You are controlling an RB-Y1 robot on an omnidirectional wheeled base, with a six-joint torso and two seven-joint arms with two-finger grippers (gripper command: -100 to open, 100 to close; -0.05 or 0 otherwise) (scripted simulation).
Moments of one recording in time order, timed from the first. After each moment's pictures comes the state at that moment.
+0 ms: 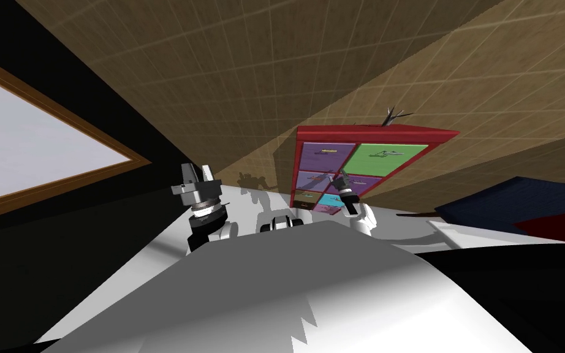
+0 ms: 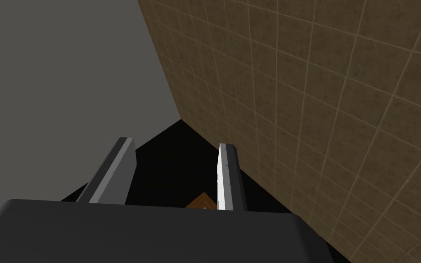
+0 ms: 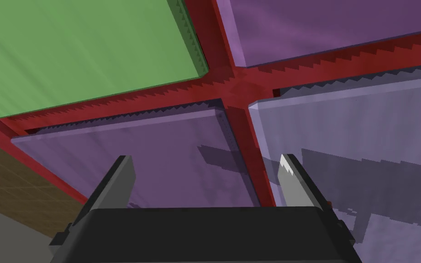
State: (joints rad) left arm 0.51 -0.01 -0.07 -2.34 -0.06 -0.60 0.14; right arm 0.07 -0.17 -0.70 -1.39 0.85 -0.76 1.78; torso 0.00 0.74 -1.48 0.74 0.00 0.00
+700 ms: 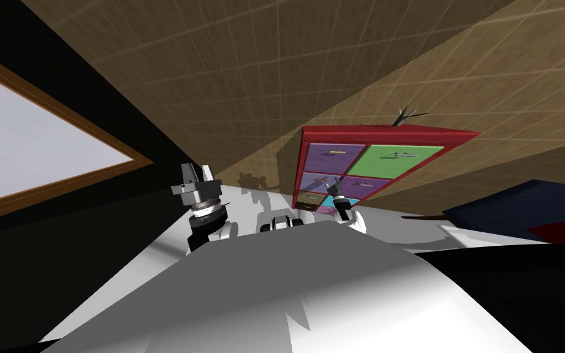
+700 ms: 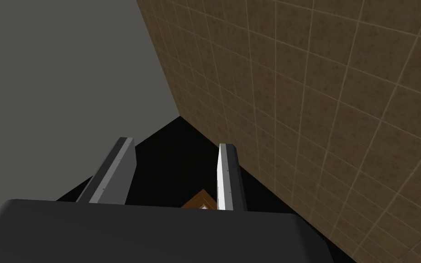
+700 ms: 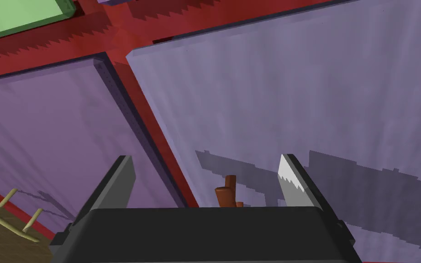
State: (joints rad) left arm 0.51 -0.01 -0.07 -2.34 -0.06 -0.60 0.14; right arm 0.07 -0.03 -0.78 -1.32 0.94 -0.78 1.96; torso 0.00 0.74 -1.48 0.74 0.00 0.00
